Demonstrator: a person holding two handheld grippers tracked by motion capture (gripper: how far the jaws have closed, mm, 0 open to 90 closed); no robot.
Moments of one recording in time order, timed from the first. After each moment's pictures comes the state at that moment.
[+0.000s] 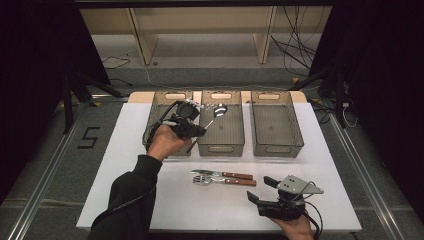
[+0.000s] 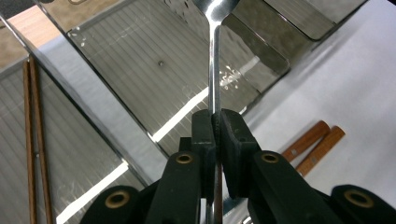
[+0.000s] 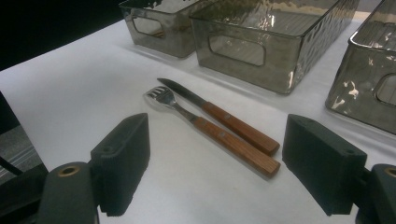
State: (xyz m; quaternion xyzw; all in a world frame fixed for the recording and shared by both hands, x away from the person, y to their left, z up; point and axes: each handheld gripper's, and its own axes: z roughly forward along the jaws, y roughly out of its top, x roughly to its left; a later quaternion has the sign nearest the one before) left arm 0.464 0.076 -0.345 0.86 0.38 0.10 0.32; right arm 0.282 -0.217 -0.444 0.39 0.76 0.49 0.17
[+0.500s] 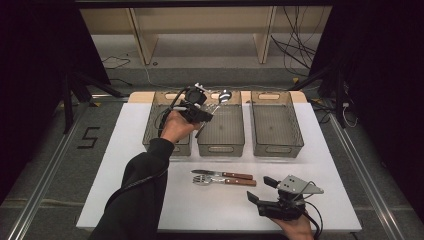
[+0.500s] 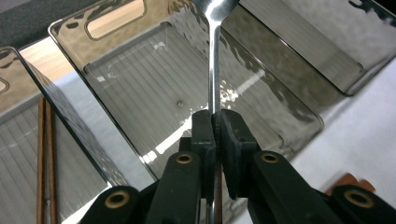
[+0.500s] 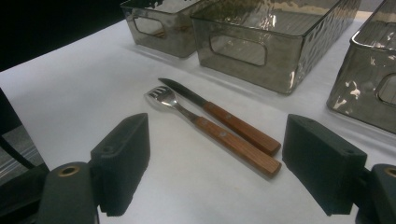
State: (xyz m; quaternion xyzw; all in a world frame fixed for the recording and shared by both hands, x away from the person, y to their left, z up) left arm 0.511 0.059 -0.344 0.84 0.40 0.11 0.34; right arm 0.282 -0.217 -0.444 0.39 0.76 0.49 0.16
